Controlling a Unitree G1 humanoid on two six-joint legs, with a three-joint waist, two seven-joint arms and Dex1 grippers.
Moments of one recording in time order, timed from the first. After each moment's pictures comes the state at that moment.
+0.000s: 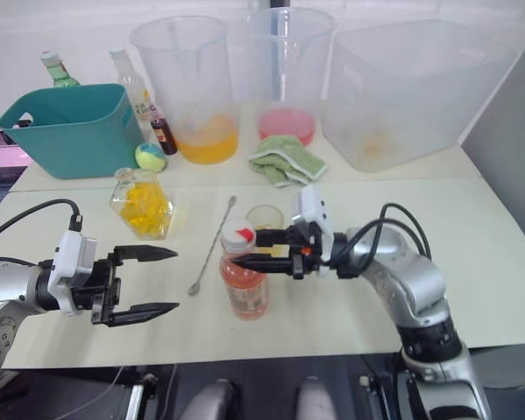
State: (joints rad) left arm -0.02 0.87 0.26 -0.42 -0.65 0.33 -1.23; right arm -0.47 -0.50 0.10 -0.47 0.63 0.66 0.96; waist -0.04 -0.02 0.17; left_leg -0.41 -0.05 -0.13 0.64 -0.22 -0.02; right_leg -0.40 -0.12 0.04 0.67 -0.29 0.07
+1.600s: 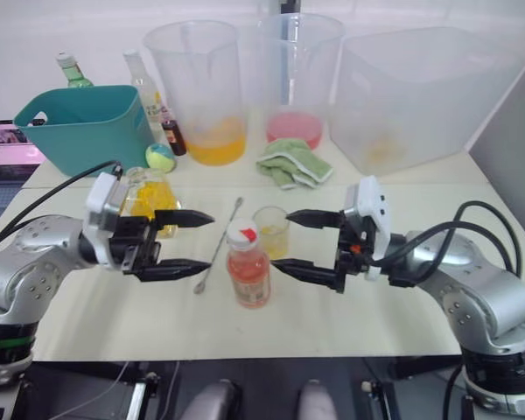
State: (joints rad) left arm -0.50 0.75 0.01 -0.21 -0.75 0.54 -1.24; right arm -0.36 -0.77 -0.18 -0.59 0.88 0.81 0.87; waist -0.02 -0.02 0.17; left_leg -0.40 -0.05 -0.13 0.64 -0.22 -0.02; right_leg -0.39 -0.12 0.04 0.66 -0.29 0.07
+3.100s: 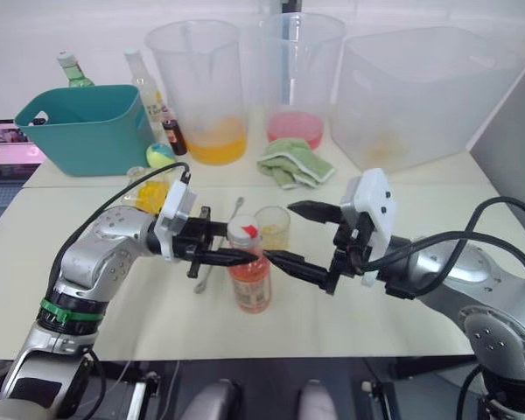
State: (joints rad) left arm -0.61 0.53 -0.14 -0.07 -0.55 0.37 -1.33; right arm -0.42 -0.77 -0.14 -0.74 1.08 0.86 0.49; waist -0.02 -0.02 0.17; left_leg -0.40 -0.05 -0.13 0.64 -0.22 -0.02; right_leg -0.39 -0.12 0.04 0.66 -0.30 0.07
